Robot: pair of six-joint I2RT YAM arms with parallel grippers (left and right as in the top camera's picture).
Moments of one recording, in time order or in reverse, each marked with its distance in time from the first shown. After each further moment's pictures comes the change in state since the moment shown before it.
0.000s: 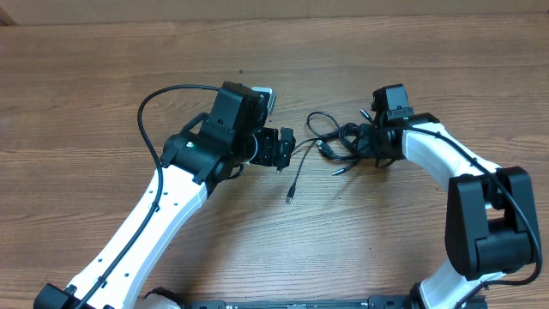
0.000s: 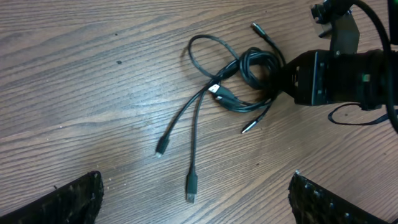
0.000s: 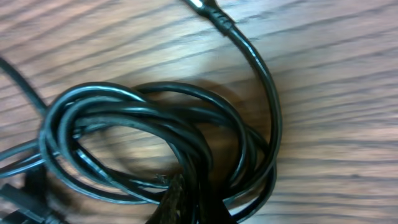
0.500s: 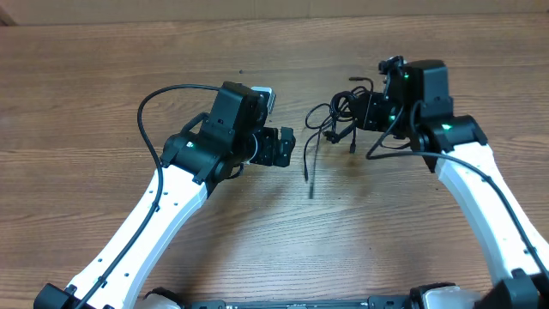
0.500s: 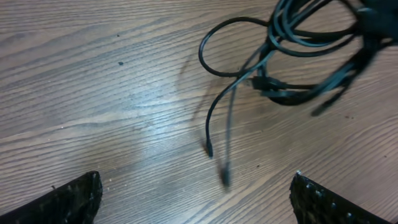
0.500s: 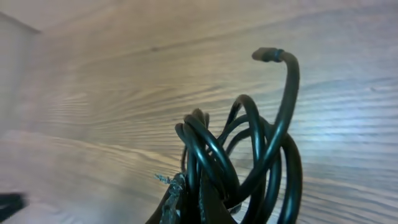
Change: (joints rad) left arm 0.000 0.000 0.000 0.003 -0.006 -0.007; right arm 0.001 -0.369 0.067 0.020 -0.301 -0.015
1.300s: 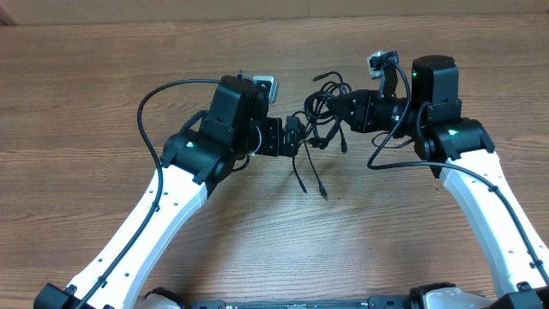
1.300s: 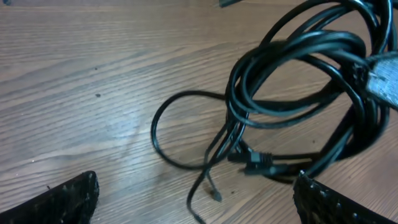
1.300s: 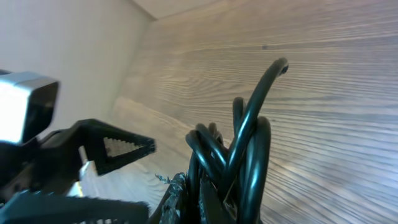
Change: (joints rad) left arm 0.000 0.000 0.000 0.126 0.045 -0.056; right arm 0.000 -0.042 0.000 0.100 -0.381 0.001
